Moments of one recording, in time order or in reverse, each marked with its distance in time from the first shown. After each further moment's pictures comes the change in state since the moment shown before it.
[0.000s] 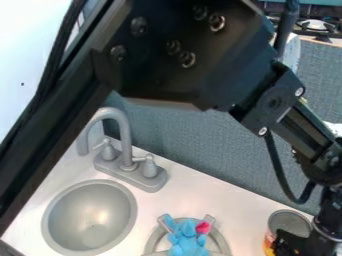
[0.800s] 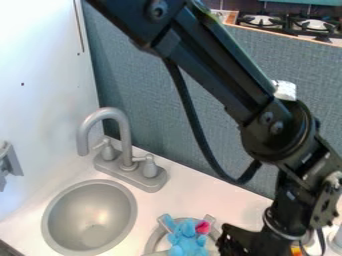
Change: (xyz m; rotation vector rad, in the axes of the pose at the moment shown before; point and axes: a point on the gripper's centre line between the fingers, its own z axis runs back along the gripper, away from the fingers) arm -0.086 0.028 0.037 0.062 0.009 0.124
